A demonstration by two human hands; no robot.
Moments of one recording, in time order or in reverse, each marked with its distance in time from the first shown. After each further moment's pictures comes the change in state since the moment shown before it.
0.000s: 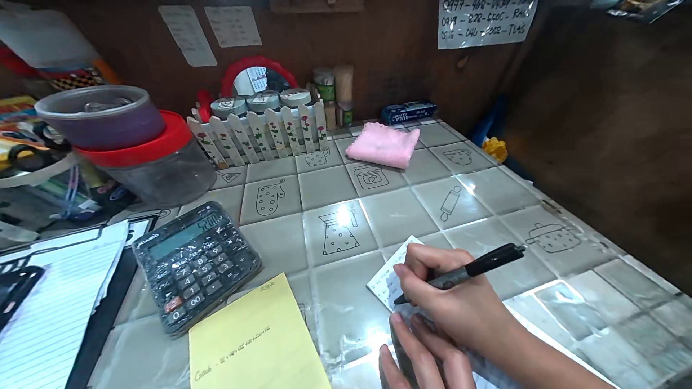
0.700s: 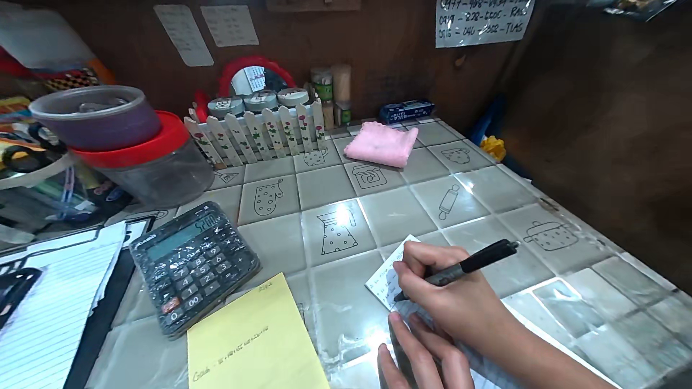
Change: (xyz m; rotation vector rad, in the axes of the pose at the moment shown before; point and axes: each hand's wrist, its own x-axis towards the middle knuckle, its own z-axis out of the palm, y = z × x) left_hand 0.000 -0.001 0.000 -0.009 -0.014 0.006; right_hand 0.002 -0.001 -0.001 0.002 -0.004 0.015
